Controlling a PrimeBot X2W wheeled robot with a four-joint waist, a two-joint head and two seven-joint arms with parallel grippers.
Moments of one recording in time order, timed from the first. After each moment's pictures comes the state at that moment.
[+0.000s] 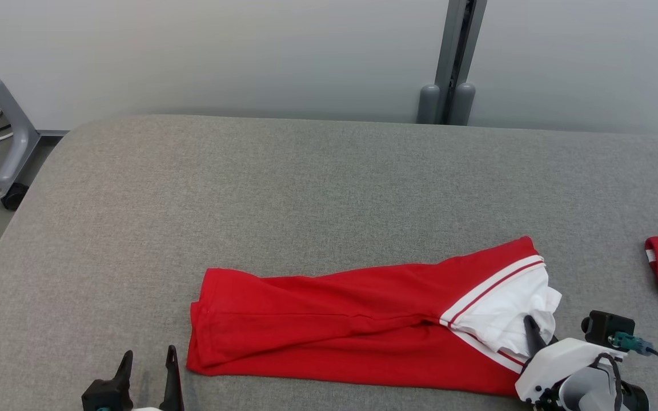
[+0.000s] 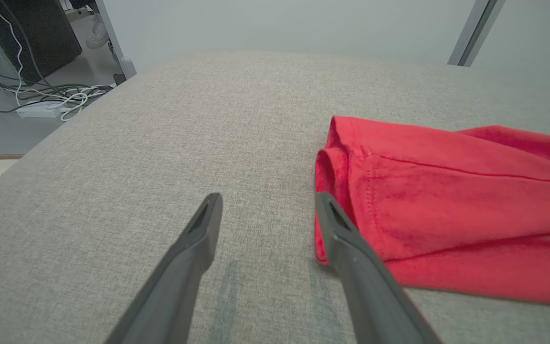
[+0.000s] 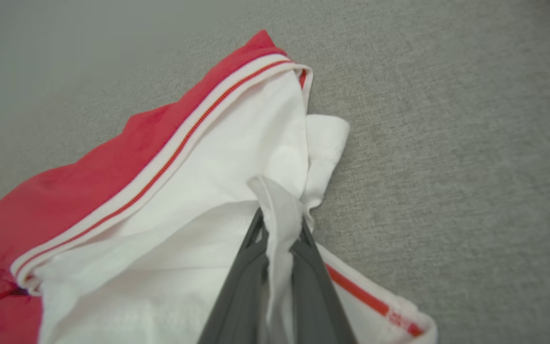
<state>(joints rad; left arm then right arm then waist) 0.00 0.05 -0.02 0.51 -0.17 0.07 -0.26 -0.41 -0.05 0.14 1.09 0.50 0.13 -0.22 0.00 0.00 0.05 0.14</state>
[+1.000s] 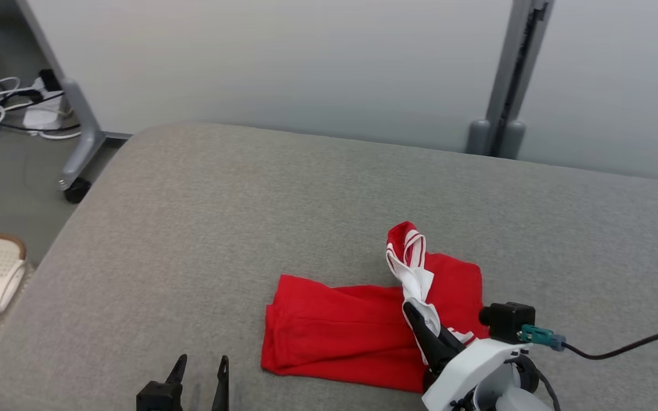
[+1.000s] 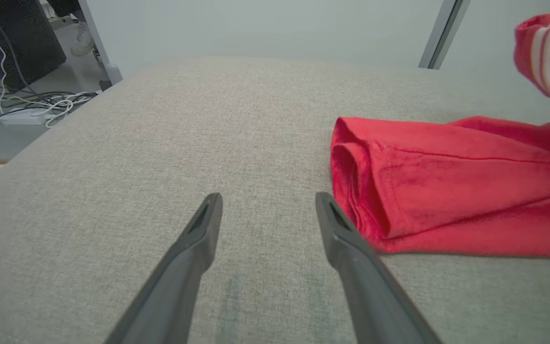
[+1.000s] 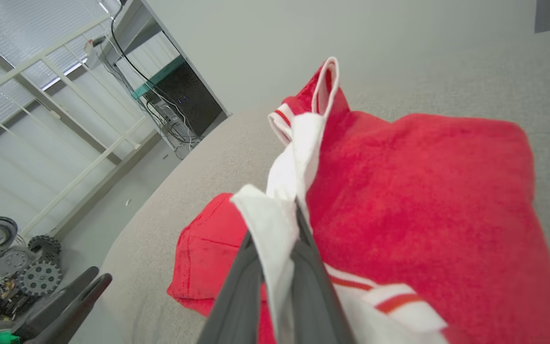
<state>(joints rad) 0.00 0.05 -0.18 0.53 -0.19 0.06 -0.26 -0.30 -0.05 0.56 0.60 0.77 0.13 -0.18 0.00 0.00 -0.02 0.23</state>
